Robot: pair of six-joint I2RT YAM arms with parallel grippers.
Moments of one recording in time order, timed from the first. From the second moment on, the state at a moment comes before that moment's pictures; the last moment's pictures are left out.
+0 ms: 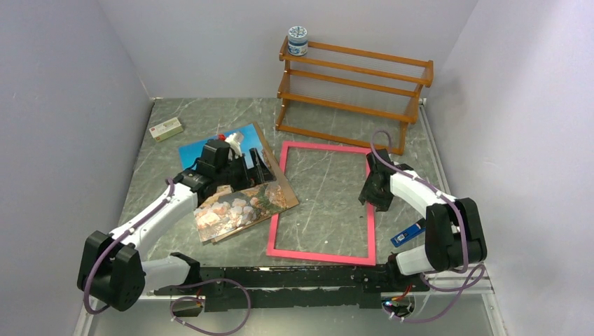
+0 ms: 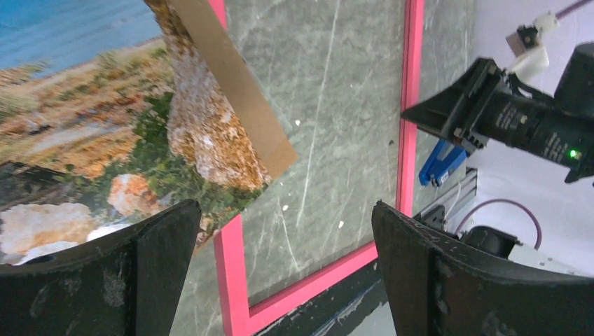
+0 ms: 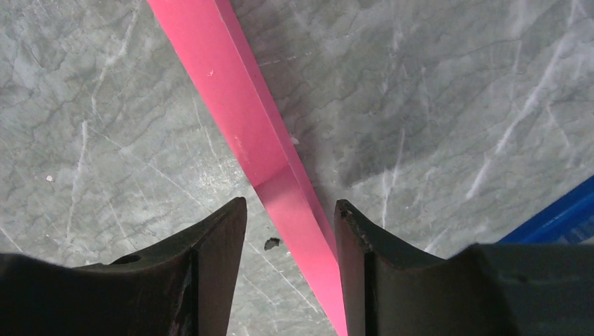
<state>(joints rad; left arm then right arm) -0.41 1.19 0.81 -0.27 0.34 -0.70 0.21 1.41 0.77 -0.66 0.19 0.67</state>
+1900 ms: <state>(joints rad) -1.14 2.08 1.15 0.74 0.42 -1.11 0.24 1.22 1.02 -0.94 0.15 0.56</state>
